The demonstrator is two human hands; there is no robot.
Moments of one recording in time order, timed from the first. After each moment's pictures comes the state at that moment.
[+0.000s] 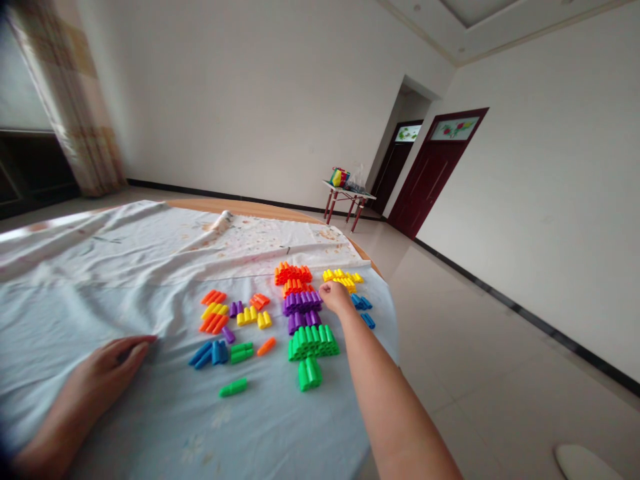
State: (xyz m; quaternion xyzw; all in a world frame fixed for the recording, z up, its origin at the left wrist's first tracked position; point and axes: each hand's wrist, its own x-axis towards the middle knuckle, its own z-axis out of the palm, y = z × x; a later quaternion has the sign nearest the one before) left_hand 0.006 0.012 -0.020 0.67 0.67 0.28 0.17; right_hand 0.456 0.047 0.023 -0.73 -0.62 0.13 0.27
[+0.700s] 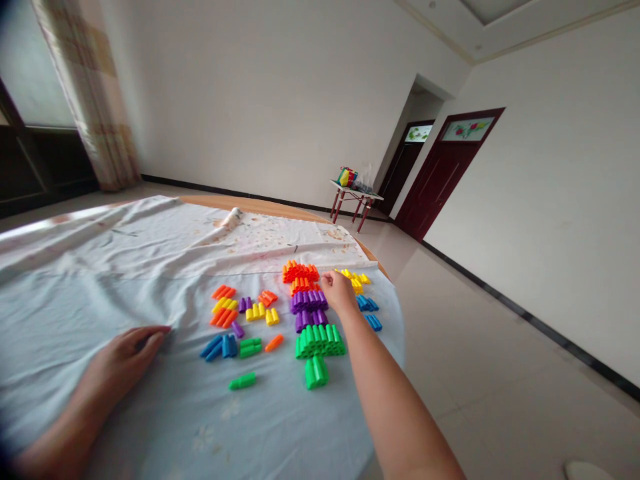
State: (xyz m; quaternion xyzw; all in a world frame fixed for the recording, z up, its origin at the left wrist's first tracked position) left_hand 0.007 0.009 -0.019 0.67 0.66 0.28 0.17; right_hand 0.417 0.031 0.062 -0.71 -0.62 0.06 0.32
